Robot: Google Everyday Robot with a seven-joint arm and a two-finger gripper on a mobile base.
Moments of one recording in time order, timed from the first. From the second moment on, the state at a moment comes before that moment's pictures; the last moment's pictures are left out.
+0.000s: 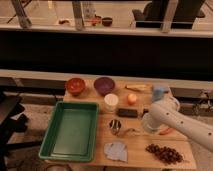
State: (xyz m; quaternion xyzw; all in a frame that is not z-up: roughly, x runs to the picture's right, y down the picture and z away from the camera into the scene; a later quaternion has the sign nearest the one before) arm 0.215 0.221 0.777 -0.30 -0.08 0.00 0.95
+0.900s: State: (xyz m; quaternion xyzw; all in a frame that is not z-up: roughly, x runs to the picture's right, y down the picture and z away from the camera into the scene) arm 0.224 0.194 0.739 -0.28 -0.08 -0.01 0.96
